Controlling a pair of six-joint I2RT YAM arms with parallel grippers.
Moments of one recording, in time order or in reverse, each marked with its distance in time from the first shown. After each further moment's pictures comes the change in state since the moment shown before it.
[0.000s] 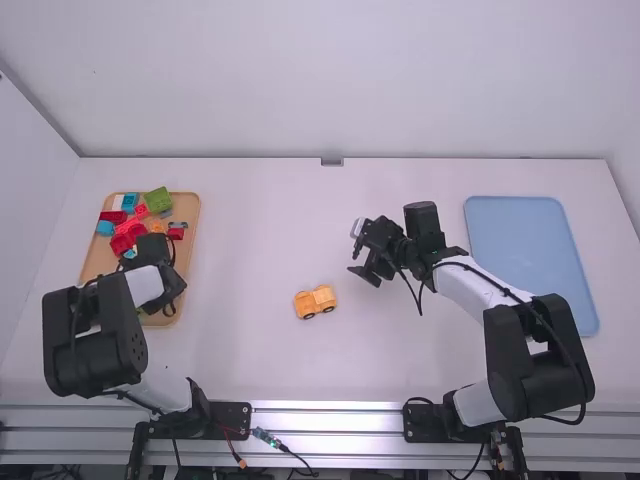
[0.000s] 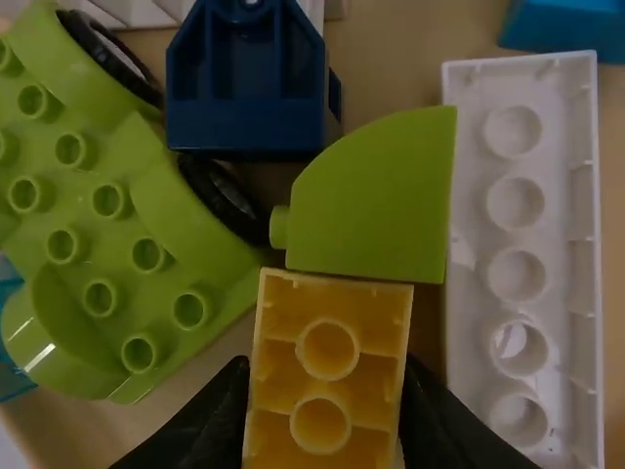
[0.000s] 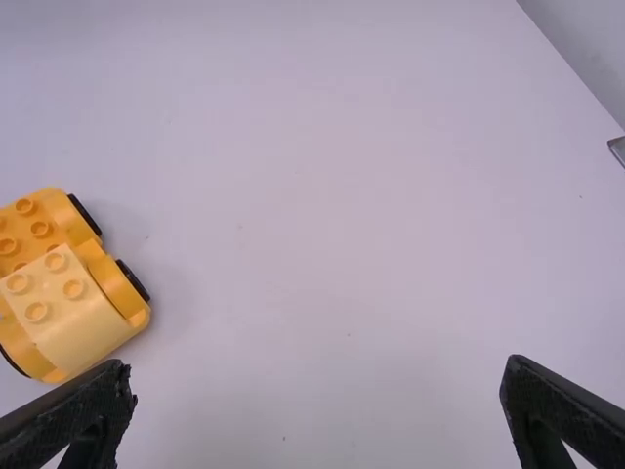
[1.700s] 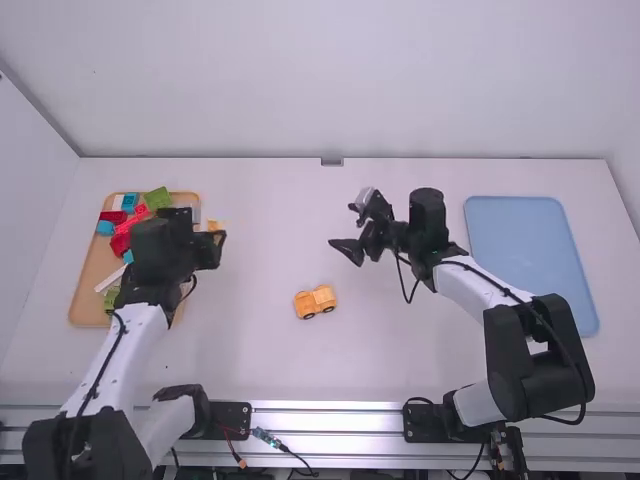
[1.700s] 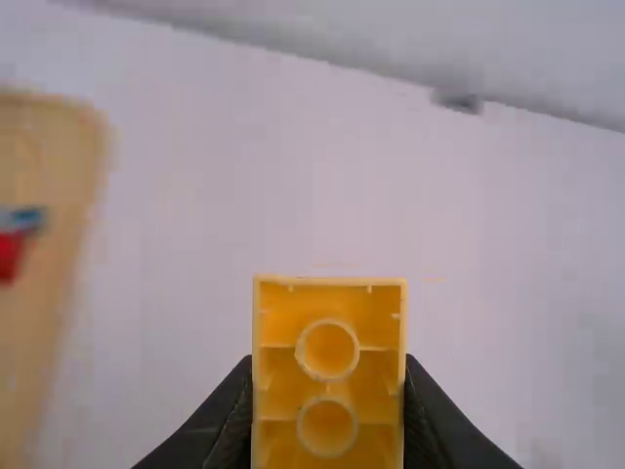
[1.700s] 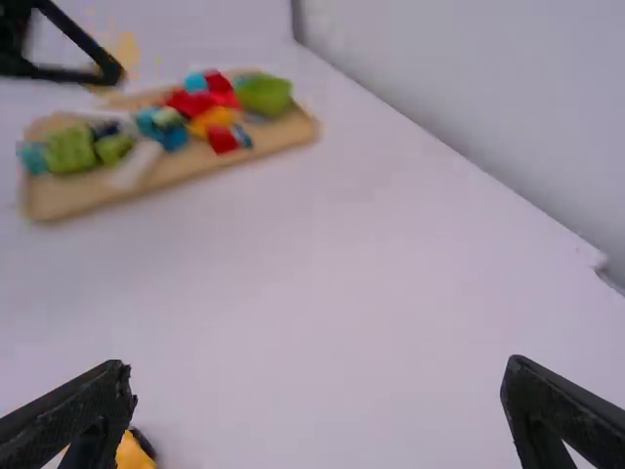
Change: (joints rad) left arm -0.228 -0.540 -0.063 0.155 0.786 0.358; right arm 0.000 0.000 0.000 0.425 -0.311 0.542
